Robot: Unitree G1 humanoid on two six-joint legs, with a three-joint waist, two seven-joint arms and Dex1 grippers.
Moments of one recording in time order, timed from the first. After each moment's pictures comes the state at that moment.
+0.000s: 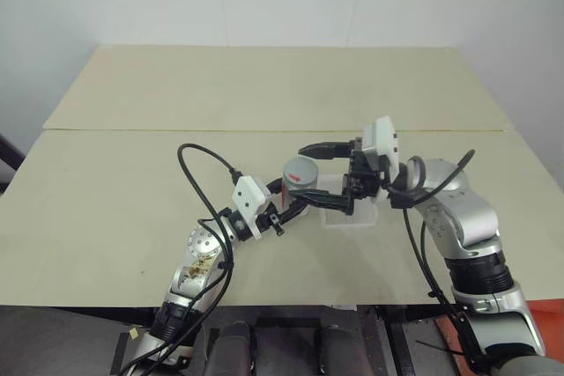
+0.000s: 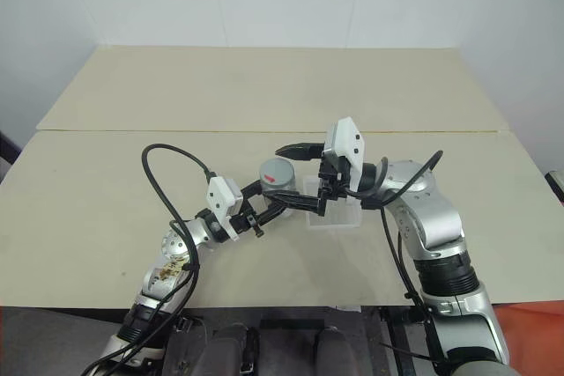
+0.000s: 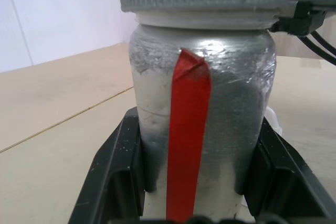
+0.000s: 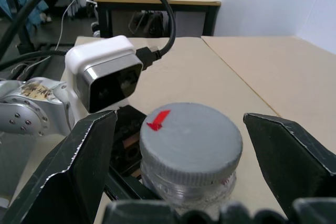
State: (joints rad) left arm -0.26 0.19 -0.18 -0.03 -0.23 -0.06 -0.71; right arm -0.57 -0.50 0.10 -0.17 0.49 0.38 1.06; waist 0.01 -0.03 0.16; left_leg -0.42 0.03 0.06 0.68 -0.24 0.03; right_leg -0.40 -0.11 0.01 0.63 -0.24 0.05
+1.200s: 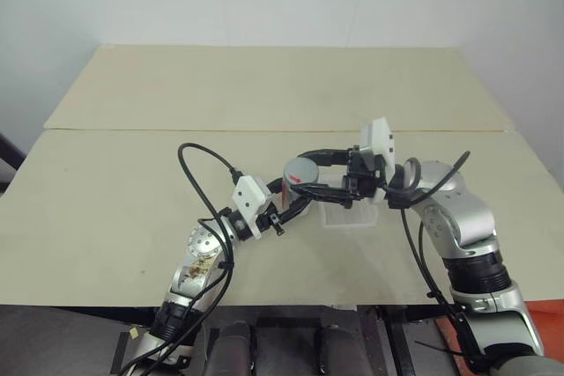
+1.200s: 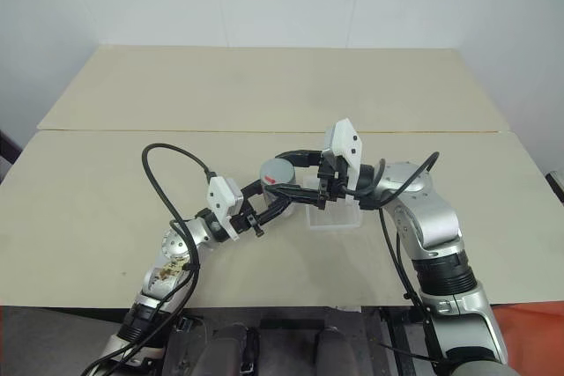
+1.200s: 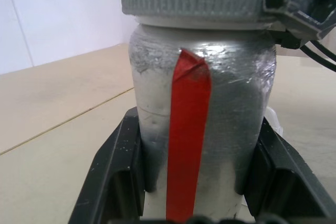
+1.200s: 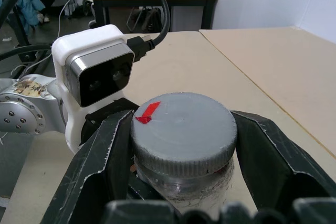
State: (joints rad) left arm -0.26 0.19 -0.18 -0.03 -0.22 -0.06 -0.71; right arm -0.57 -0.50 0.10 -0.15 0.48 0.40 1.05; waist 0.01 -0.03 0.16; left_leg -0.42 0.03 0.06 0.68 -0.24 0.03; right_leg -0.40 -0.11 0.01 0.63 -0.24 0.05
